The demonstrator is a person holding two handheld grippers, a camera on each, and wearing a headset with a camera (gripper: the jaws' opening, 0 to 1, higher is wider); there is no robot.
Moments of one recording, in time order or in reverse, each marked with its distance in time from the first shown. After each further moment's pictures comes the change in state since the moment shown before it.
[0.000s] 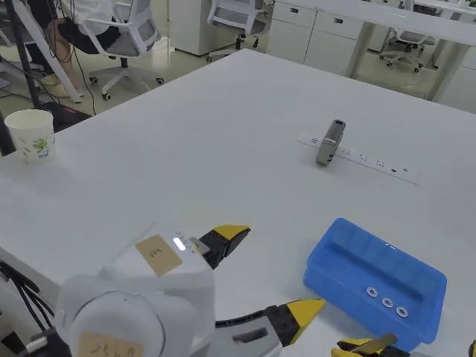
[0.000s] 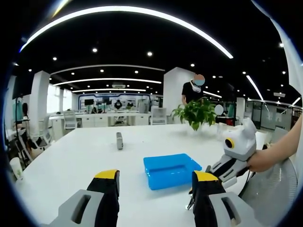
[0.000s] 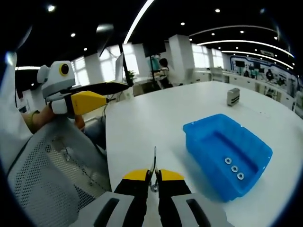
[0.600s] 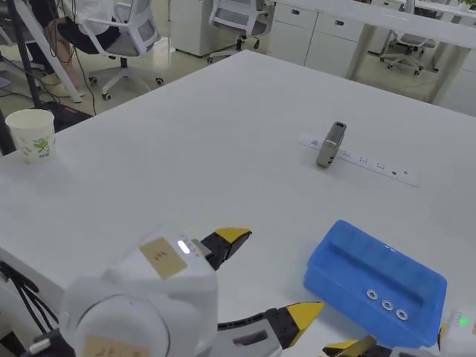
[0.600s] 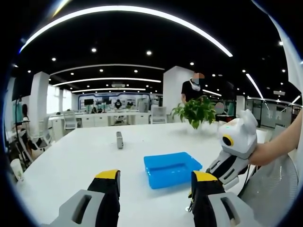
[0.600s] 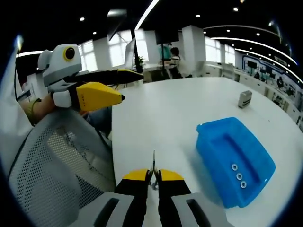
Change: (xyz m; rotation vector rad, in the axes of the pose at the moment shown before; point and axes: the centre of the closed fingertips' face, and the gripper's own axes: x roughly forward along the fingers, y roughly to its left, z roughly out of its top) left arm 0.000 0.000 -0.002 0.012 0.011 0.000; right arm 0.007 0.013 -0.002 -0.080 0.130 0.035
